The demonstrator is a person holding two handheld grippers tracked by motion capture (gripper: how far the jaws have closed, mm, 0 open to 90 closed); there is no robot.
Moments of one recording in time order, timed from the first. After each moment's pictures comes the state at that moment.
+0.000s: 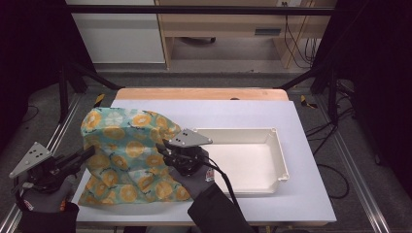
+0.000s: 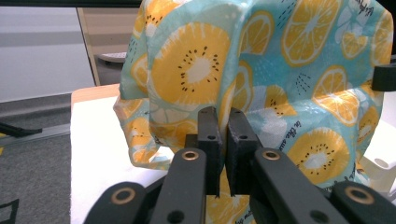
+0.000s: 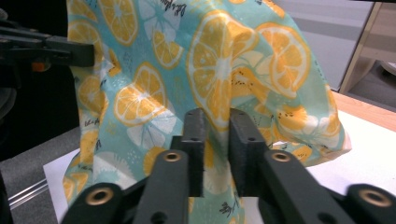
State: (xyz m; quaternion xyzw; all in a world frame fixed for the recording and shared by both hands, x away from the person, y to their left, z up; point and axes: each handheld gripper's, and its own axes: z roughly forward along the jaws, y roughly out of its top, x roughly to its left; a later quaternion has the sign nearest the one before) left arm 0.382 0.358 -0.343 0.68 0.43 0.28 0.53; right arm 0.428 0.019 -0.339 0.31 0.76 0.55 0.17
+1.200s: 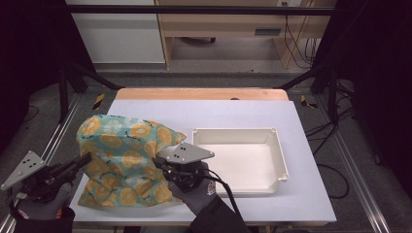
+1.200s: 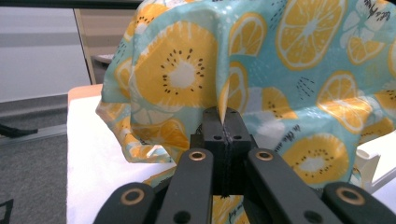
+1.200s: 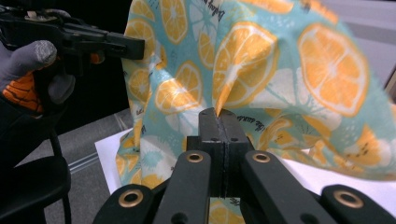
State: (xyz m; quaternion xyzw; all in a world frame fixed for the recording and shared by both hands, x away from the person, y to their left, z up) left arm 0.363 0.360 -0.347 0.68 0.43 0.27 0.53; right arm 0.393 0.015 -0.333 0.25 0.77 0.57 0.13
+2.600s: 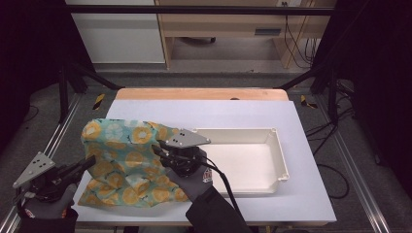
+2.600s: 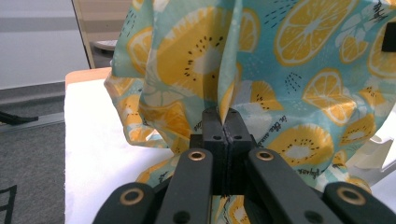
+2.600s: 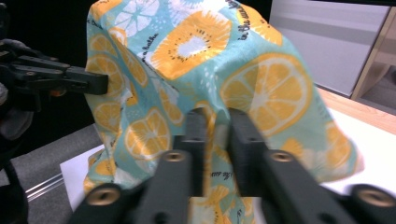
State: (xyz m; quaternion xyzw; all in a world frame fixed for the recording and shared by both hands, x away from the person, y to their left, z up) left arm 0.369 0.358 -0.360 0.69 0.44 0.27 0.51; right arm 0.423 0.022 -0.330 0.29 0.76 0.56 0.16
